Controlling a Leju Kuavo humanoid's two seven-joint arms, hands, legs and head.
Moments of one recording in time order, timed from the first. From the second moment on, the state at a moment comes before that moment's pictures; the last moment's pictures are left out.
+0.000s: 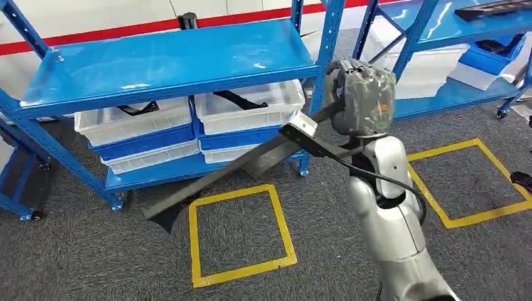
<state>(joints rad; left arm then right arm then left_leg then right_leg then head) -0.16 -0.15 1.08 -0.19 -1.05 0.40 -0.06 -0.51 -0.06 0.27 -1.34 1.19 -0.24 -0.01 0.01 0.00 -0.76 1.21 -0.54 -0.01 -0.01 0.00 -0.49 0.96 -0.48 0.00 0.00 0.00</state>
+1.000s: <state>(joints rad) -0.12 -0.13 1.12 -0.19 -0.99 0.42 -0.08 -0.89 -0.03 0.30 -1.06 1.14 -0.10 -0.05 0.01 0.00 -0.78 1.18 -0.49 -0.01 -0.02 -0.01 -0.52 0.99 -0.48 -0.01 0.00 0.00</state>
